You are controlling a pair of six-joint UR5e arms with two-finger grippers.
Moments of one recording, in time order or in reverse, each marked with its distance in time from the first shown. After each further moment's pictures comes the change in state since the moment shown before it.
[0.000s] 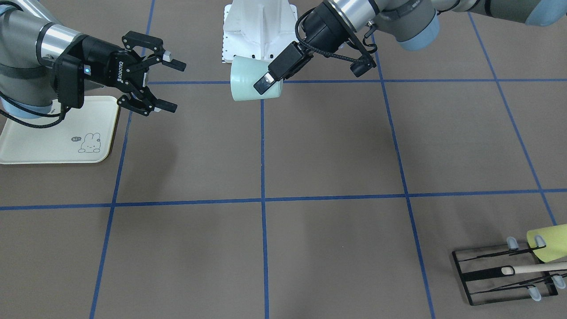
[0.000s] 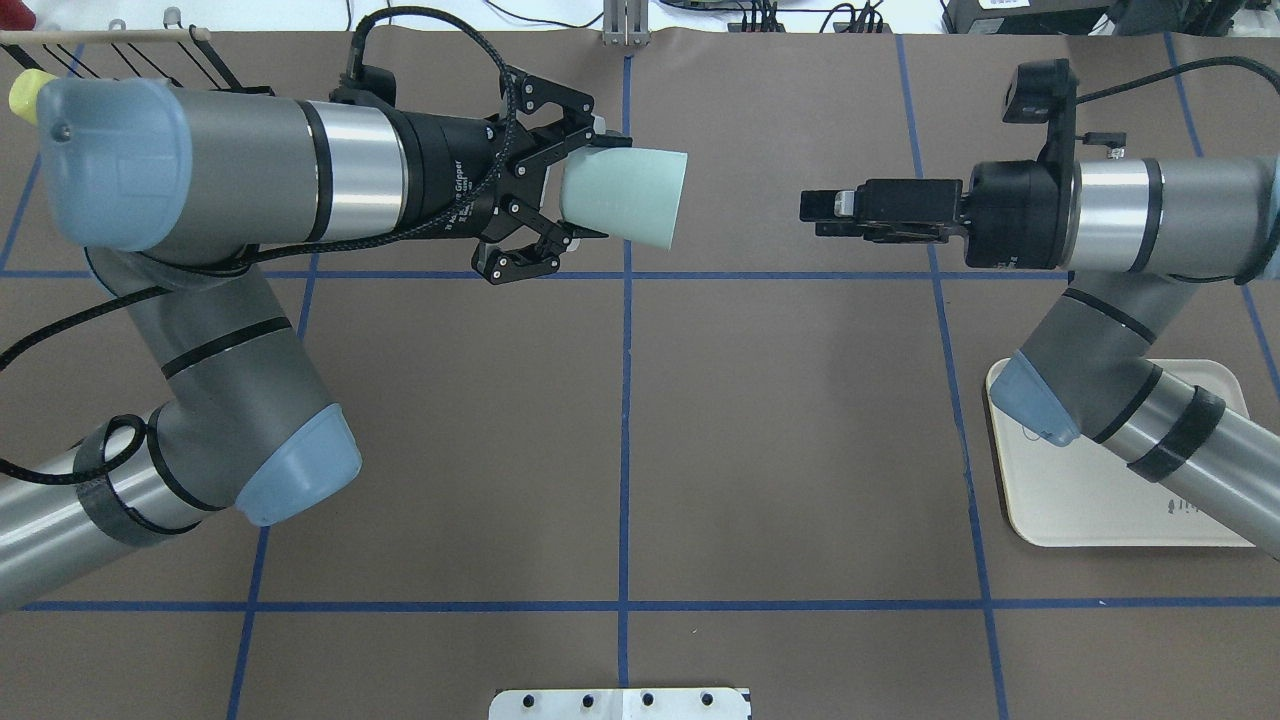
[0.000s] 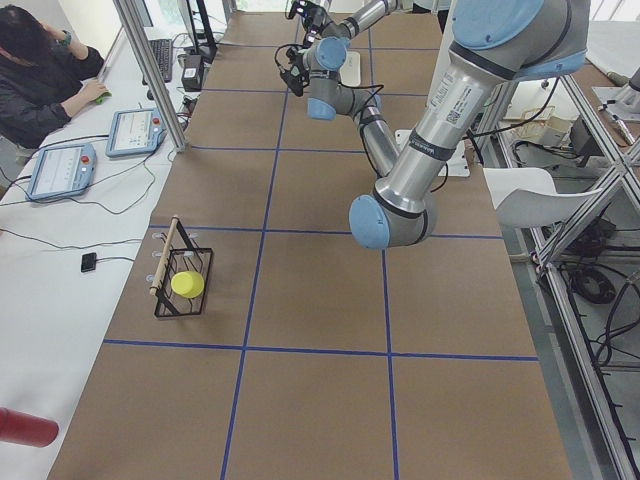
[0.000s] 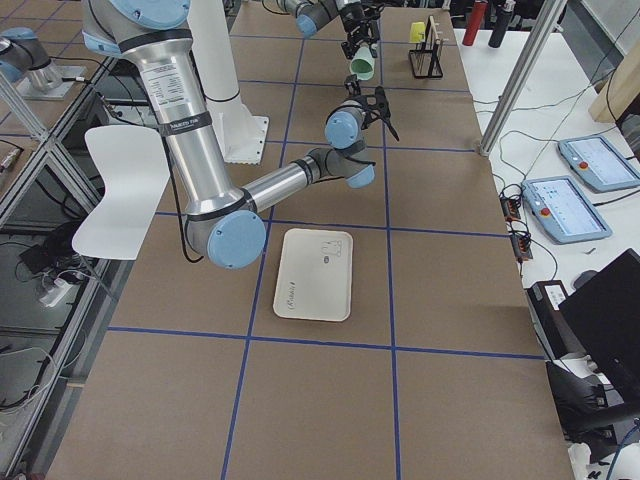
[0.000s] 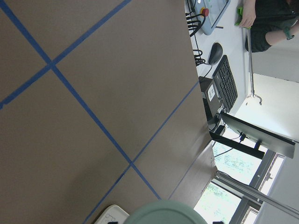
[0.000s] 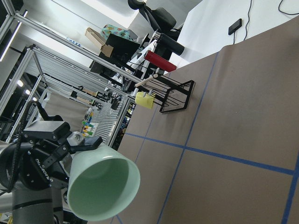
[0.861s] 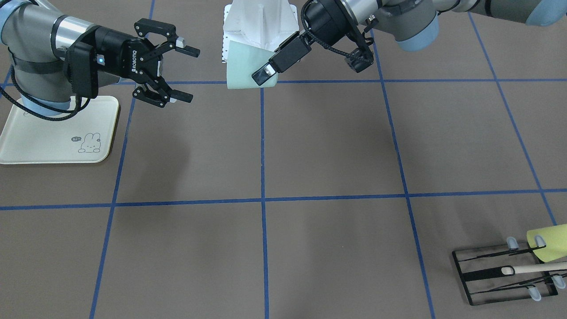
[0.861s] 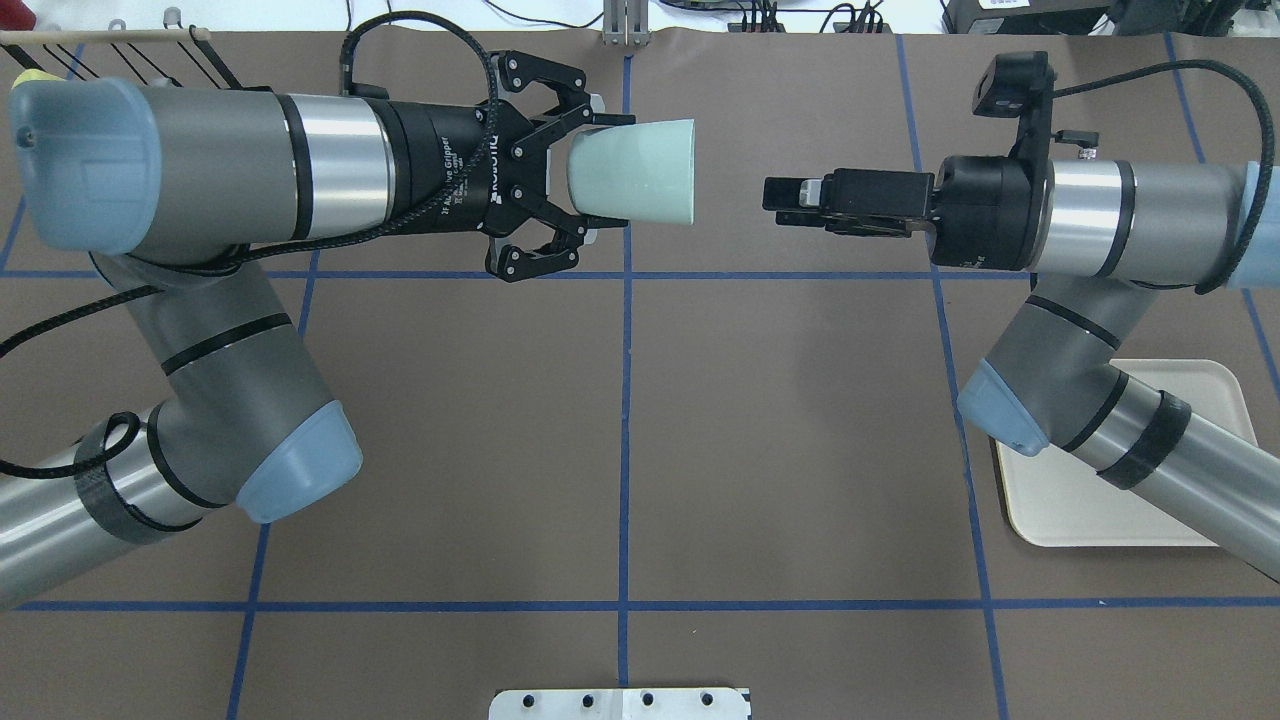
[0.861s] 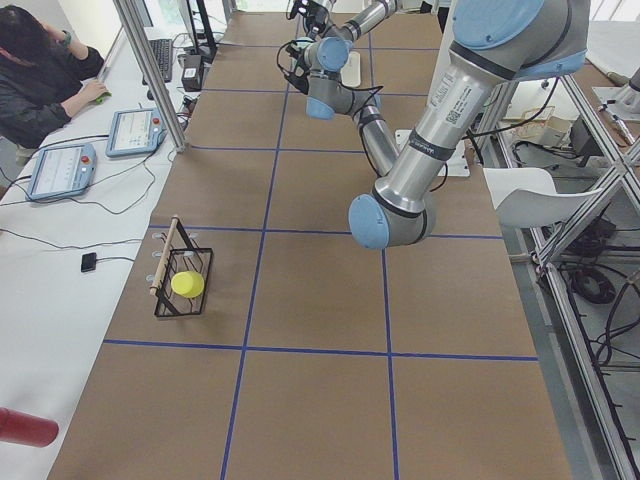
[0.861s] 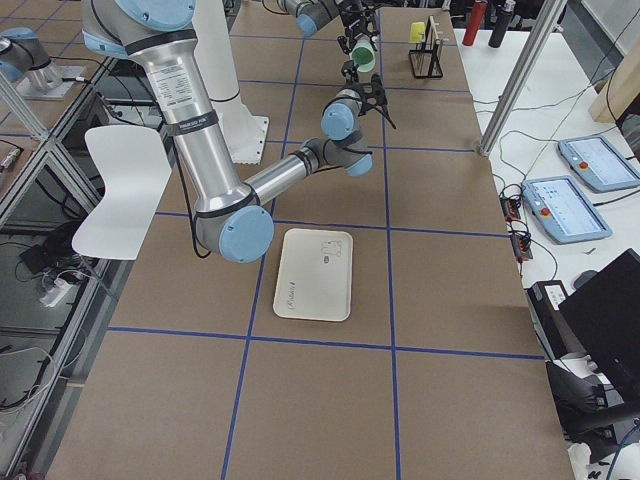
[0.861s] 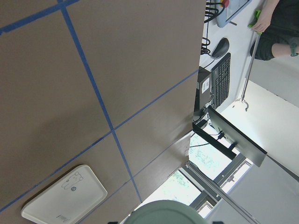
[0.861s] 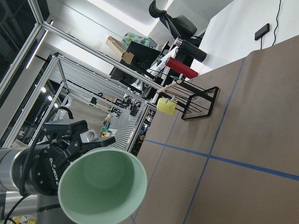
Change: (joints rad) left arm -0.001 -0.006 0.001 -0.070 0.003 -0.202; right arm -0.038 0.041 0.018 0.013 -0.071 0.003
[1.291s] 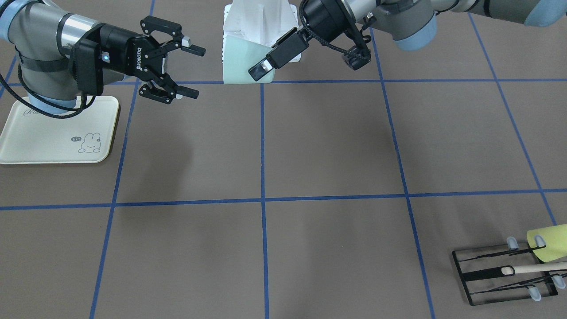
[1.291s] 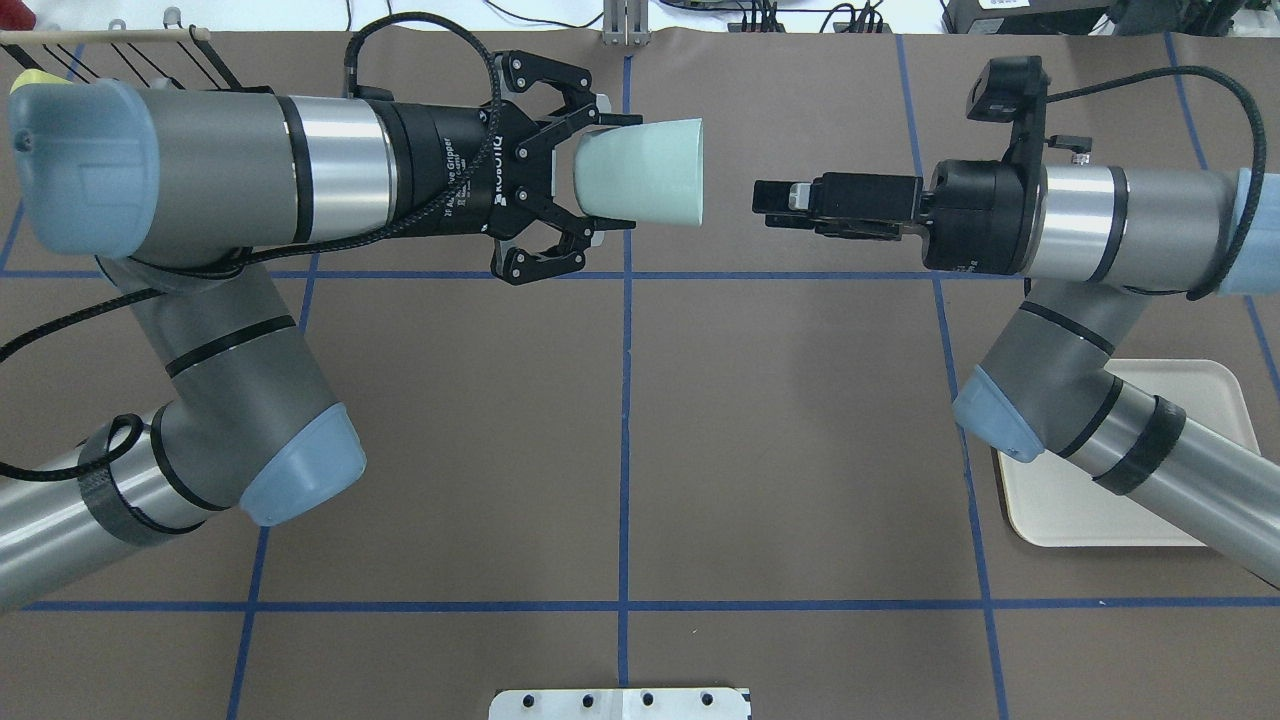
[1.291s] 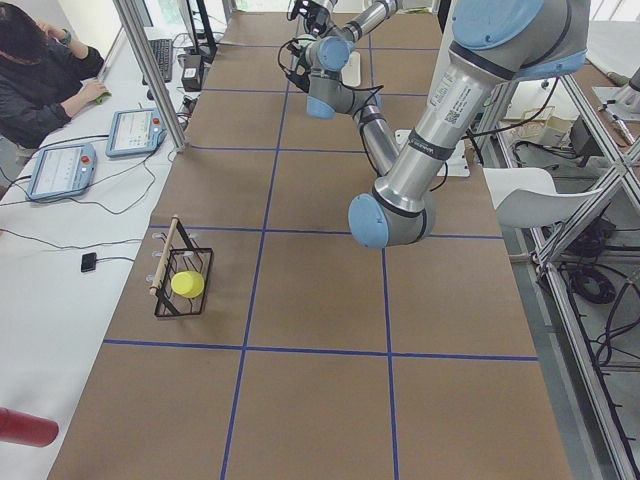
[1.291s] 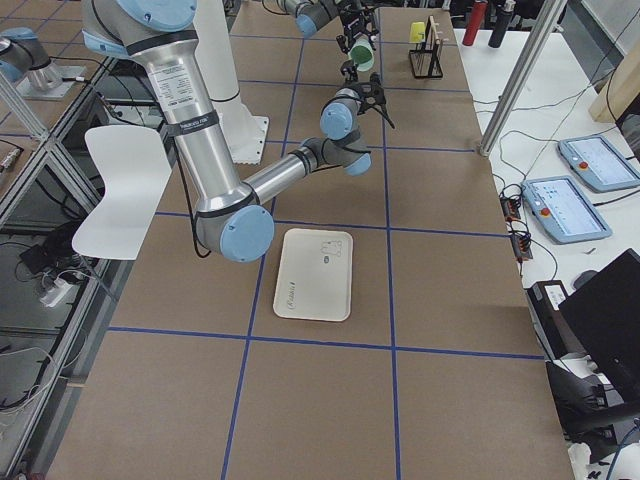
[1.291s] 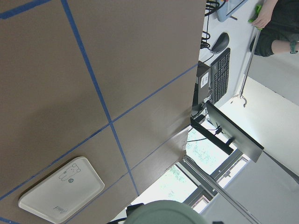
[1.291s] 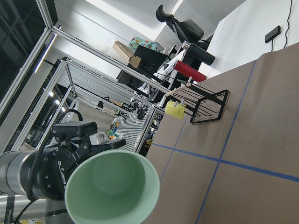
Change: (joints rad) left arm 0.006 -0.005 0.000 -0.015 -0.002 -0.013; right arm -0.009 0.000 0.001 -0.001 -0.013 0.000
